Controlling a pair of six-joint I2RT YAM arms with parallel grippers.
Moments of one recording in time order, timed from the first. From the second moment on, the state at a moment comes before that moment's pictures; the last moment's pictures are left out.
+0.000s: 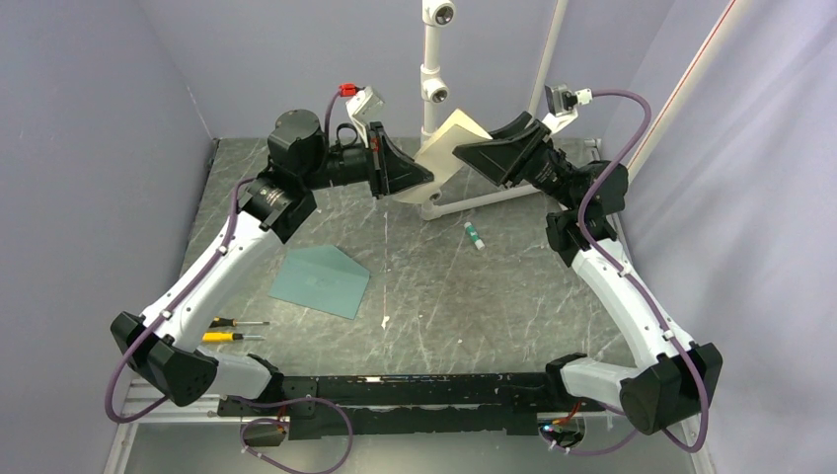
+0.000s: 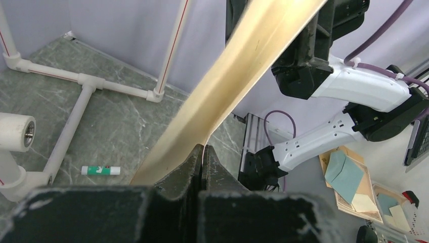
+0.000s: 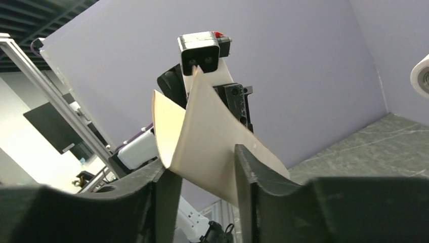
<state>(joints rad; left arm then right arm) -0.58 1.35 1.50 -0.10 0.76 -0.41 0.33 1.18 1.12 0.75 -0.79 1.14</state>
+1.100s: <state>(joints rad) -0.52 1.37 1.60 -0.24 1.07 -0.36 0.35 1.20 1.20 0.62 -0.95 1.09</state>
